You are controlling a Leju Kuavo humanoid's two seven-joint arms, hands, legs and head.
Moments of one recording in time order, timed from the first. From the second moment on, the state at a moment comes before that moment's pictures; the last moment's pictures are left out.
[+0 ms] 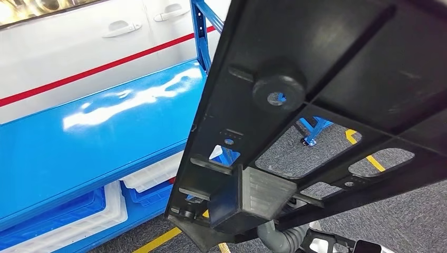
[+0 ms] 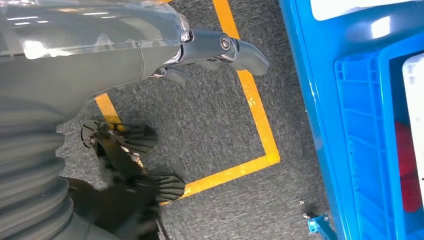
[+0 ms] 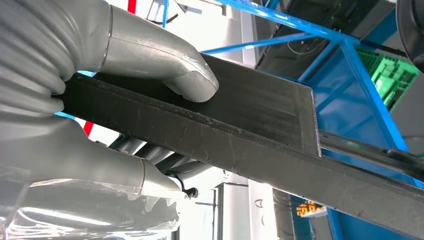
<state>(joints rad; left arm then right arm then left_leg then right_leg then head) -0.10 -0.05 1.19 -0.22 -0.86 -0.06 -0.65 -0.10 -0.07 0.61 -1.93 -0.11 0.19 -0.69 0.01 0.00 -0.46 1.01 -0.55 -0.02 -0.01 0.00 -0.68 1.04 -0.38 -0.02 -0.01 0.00</state>
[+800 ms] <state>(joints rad) -0.09 -0.05 1.19 -0.22 -0.86 -0.05 -0.65 -0.11 -0.07 0.61 -1.93 -0.12 0.18 -0.69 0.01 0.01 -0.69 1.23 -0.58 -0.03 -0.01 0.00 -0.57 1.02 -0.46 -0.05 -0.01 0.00</state>
